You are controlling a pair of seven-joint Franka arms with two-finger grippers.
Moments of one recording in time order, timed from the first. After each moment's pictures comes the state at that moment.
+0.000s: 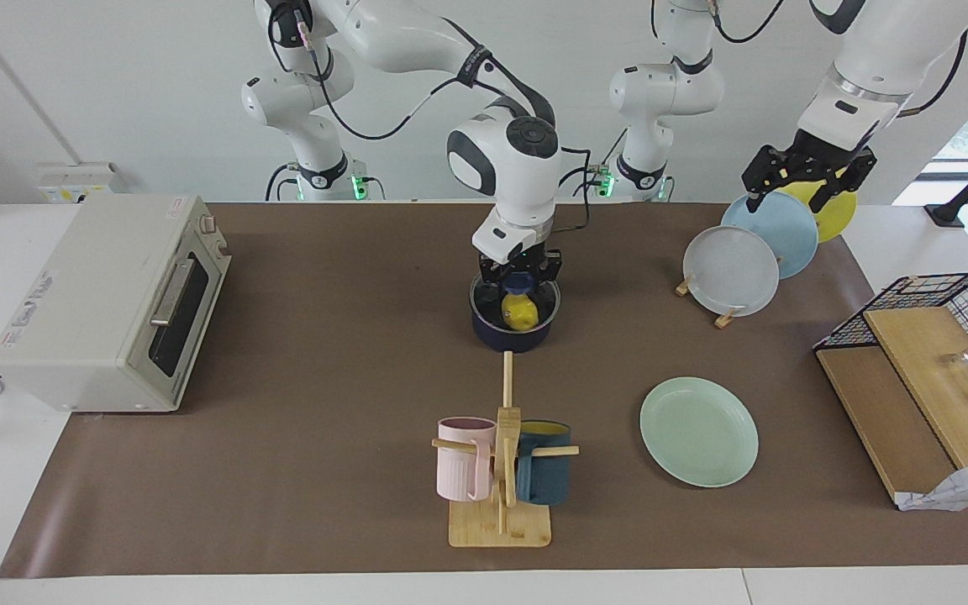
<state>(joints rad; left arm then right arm) -0.08 -0.06 -0.02 -1.56 0.01 1.49 0.00 0.67 0.39 0.06 -1.61 -0.01 2.01 0.75</state>
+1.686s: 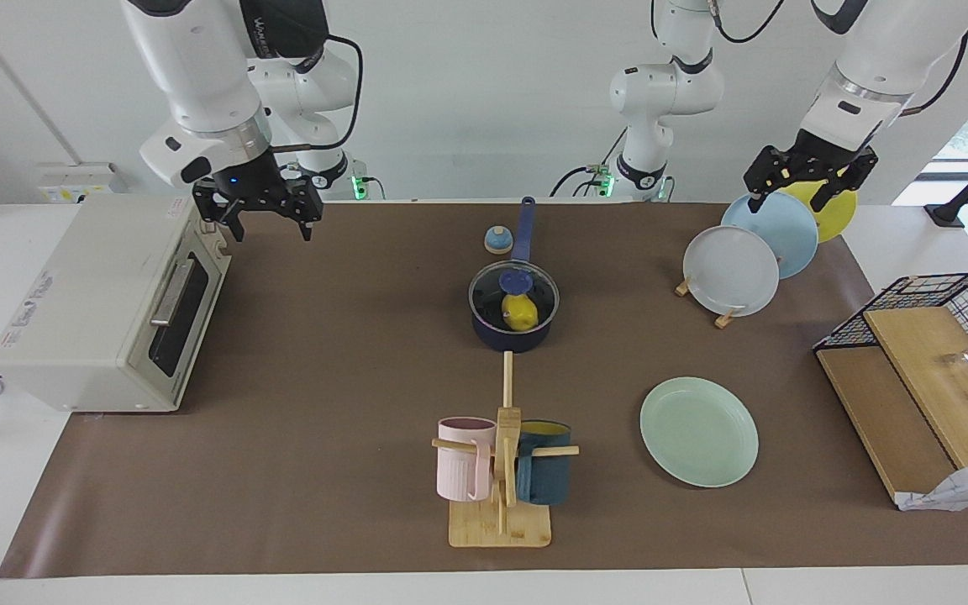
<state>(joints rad) -0.04 -0.06 -0.05 -1.56 0.01 1.49 -0.02 0.10 0.04 0.04 -1.53 -0.05 1.51 0.11</state>
